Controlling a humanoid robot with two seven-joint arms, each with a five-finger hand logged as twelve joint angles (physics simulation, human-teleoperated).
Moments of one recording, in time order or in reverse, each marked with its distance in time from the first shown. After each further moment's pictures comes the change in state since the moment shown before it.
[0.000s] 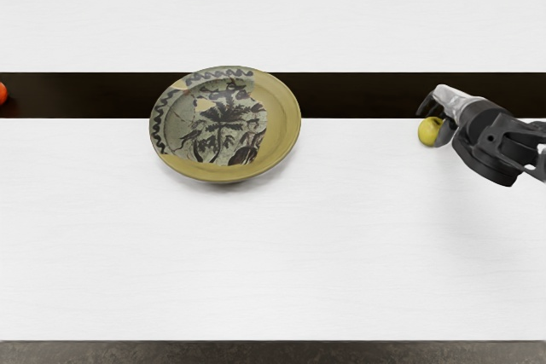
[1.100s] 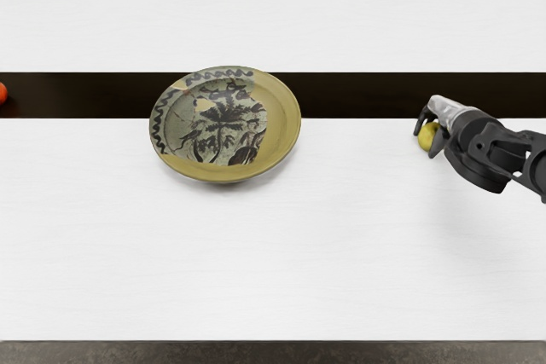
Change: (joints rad) left arm 0.000 0.000 0.000 0.000 0.000 0.000 0.000; right arm -0.030 0.046 -0.002 -0.051 0.000 0.002 0.002
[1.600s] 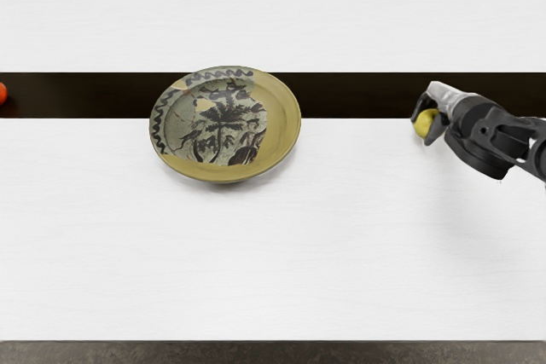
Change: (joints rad) left arm 0.000 0.000 0.000 0.000 0.000 0.000 0.000; right arm 0.037 -0.012 0.047 0.014 0.036 0.023 -0.001
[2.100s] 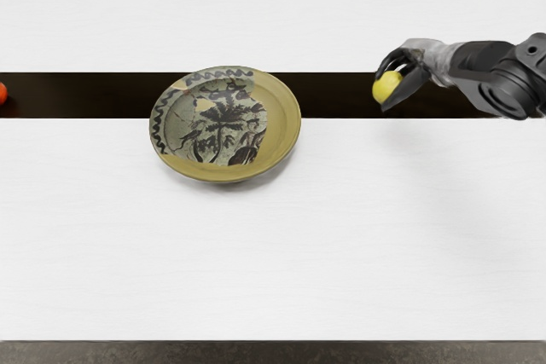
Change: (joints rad) left arm 0.000 0.000 0.000 0.000 0.000 0.000 0.000; right arm 0.044 -0.058 0.312 0.084 0.305 0.205 0.001
